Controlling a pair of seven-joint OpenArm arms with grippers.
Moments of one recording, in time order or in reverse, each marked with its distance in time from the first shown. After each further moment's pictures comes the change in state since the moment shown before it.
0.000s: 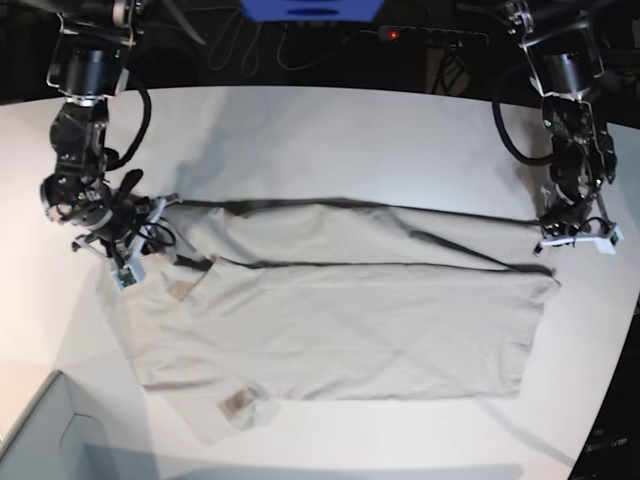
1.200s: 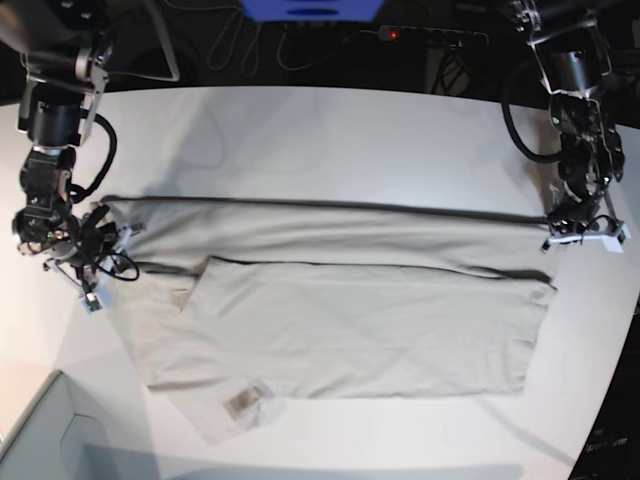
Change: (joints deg) left arm 0.8 -1.7 0.0 0.0 -0.2 -0.4 0.1; right arm 10.0 7.0 0.3 -13.6 -0.1 0.0 -0.1
